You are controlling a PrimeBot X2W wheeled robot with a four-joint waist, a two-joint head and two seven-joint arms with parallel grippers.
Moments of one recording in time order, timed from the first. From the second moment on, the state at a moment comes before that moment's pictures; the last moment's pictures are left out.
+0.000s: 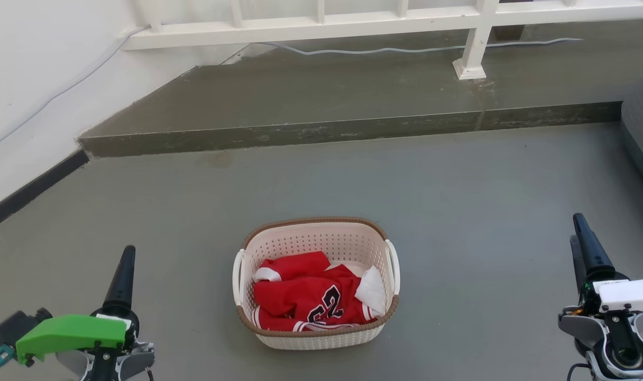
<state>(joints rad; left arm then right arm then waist) -0.06 0.07 -0.01 0.27 -1.39 -0.12 0.01 -0.02 -0.10 -0.08 0.28 1.38 0.12 0.01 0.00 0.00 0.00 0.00</state>
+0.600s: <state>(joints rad) -0.07 0.11 -0.10 0.25 -1.09 -0.07 -0.04 -0.03 -0.17 0.02 0.26 1.08 0.08 -0.04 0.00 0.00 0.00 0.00</state>
